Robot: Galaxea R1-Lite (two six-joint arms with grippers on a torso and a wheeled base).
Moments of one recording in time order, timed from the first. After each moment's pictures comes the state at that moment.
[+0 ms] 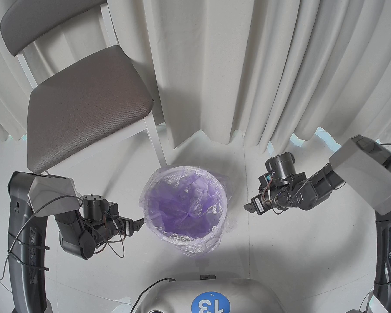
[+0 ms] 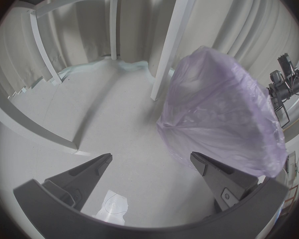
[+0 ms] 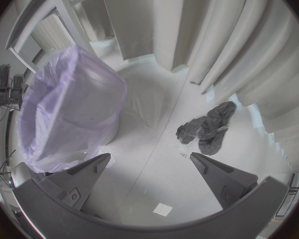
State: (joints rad) left arm -0.14 2.48 -0.69 -1.24 -0.17 0.03; right arm 0.37 2.31 -1.22 -0.34 -0.10 -0.15
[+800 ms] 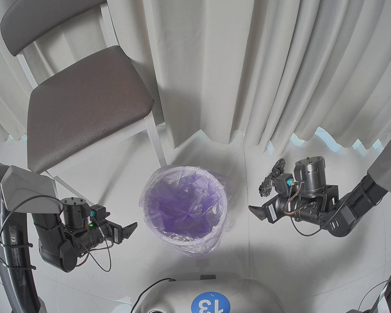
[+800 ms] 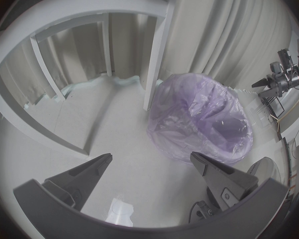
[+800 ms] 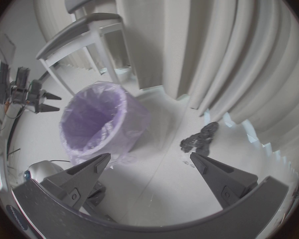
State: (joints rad) left arm -0.13 2.30 -0.39 -1.44 -0.22 0.12; right arm 0.47 2.06 -0.75 -0.75 -0.06 -0.16
